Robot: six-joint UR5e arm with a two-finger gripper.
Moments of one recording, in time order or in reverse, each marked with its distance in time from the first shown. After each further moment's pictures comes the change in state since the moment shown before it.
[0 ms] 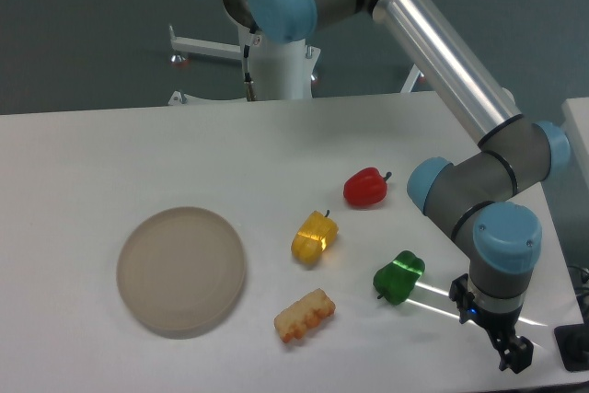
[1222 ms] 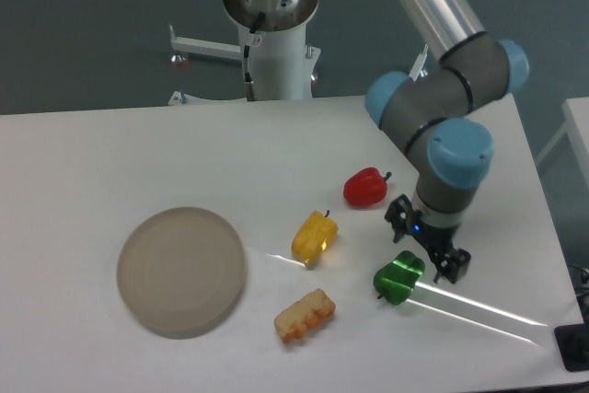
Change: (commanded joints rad) arm -0.002 0.504 -0.728 -0.003 -0.060 -0.111
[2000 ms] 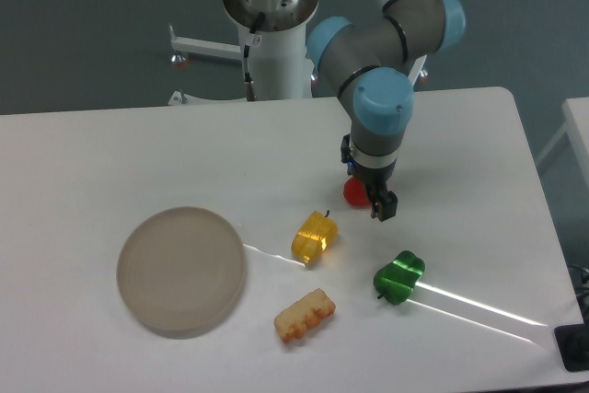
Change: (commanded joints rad) arm -0.057 0.158 -0.261 0.012 0.115 0.249
